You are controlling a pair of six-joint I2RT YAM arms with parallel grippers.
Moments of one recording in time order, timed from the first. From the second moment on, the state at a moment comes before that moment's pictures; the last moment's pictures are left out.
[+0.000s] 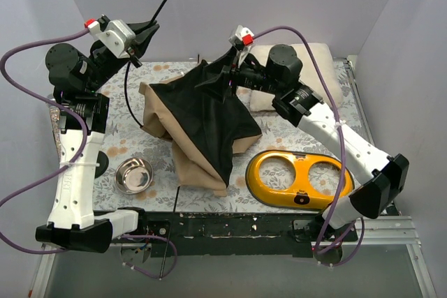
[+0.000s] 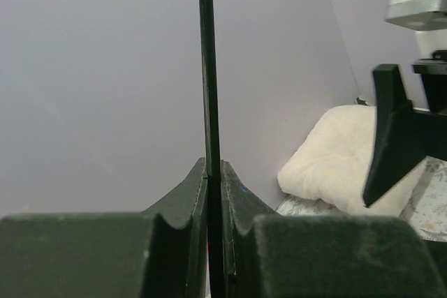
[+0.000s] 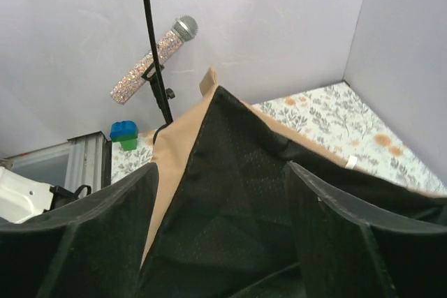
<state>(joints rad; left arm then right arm) -0.09 1.20 1.62 0.00 0.71 0.27 0.74 1.48 1.53 0.05 -0.58 0.16</state>
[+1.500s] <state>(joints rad) -0.09 1.17 1.61 0.00 0.87 0.23 0.88 2.18 2.10 0.21 -0.78 0.20</state>
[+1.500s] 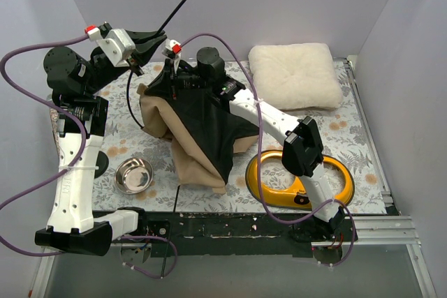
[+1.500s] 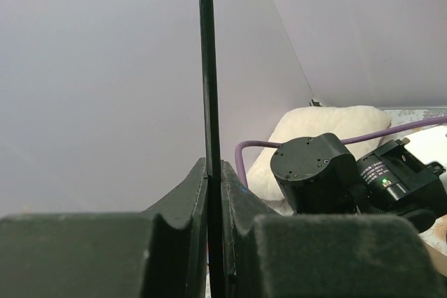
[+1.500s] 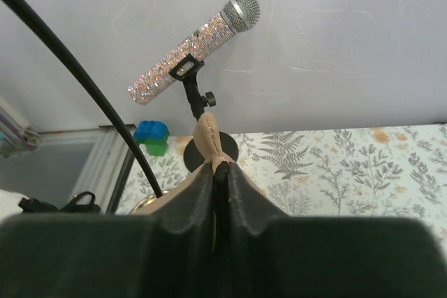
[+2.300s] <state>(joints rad) -0.05 1.13 1.60 -0.39 0.71 0.40 0.78 2.06 2.03 0.25 -0.74 0.45</state>
